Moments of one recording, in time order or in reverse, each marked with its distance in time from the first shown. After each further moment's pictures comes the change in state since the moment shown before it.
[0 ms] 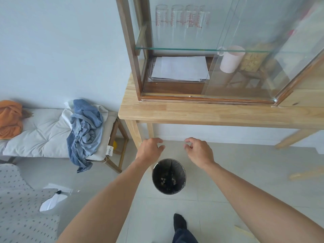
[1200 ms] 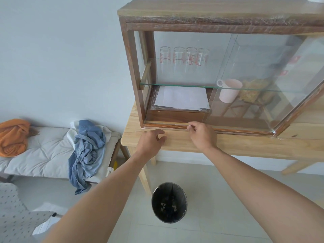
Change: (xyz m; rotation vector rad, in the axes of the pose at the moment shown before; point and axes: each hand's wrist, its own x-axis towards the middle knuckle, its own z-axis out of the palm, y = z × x) left_hand 0.078 0.056 -0.081 -0.076 0.248 0.169; right_hand 0.106 -0.079 -0.100 -0.023 0.320 -0.090
